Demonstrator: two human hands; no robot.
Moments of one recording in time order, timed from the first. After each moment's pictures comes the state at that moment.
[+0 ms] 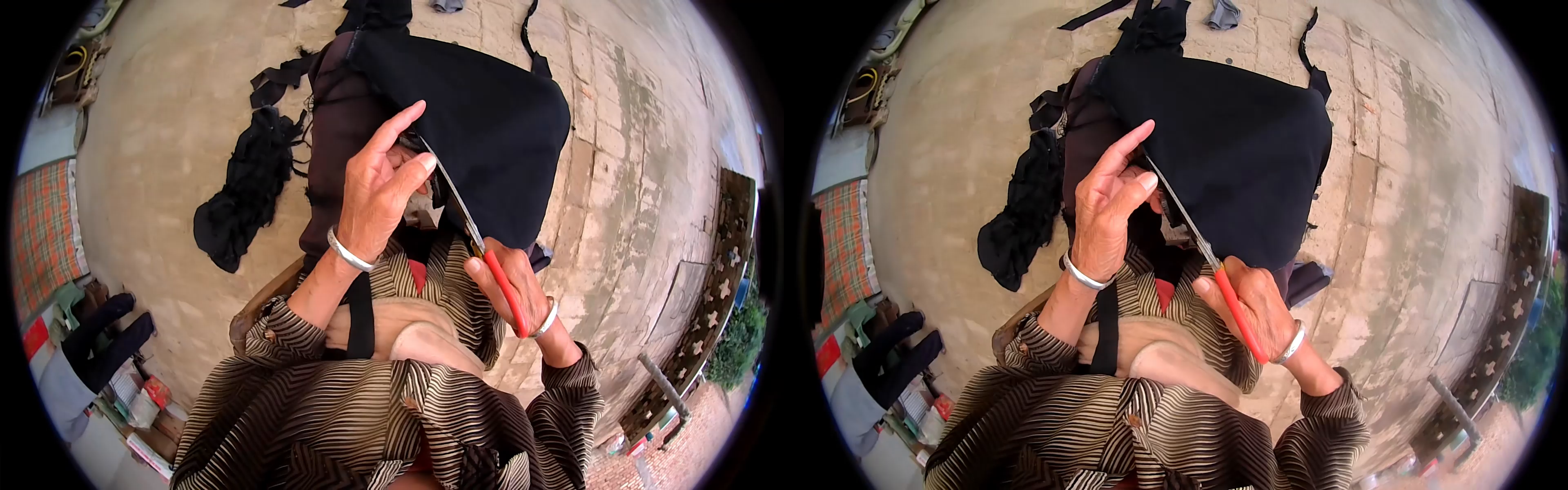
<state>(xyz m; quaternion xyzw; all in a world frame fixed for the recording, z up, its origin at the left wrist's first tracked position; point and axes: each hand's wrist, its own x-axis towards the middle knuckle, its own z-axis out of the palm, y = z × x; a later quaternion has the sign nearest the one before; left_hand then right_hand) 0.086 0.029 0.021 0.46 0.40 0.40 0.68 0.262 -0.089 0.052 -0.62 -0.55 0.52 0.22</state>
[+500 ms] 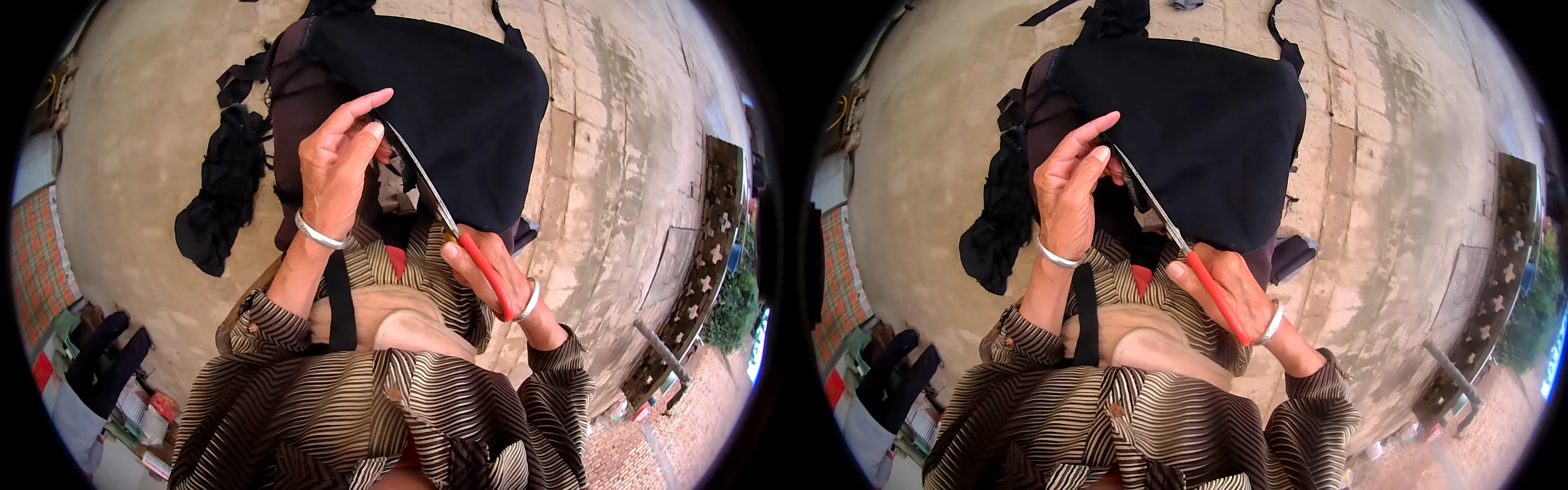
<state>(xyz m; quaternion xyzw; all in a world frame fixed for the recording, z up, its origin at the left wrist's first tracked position) 0.088 0.034 0.015 0.48 0.42 0.41 0.65 0.259 -0.100 0.052 -0.63 -0.44 0.60 0.23</state>
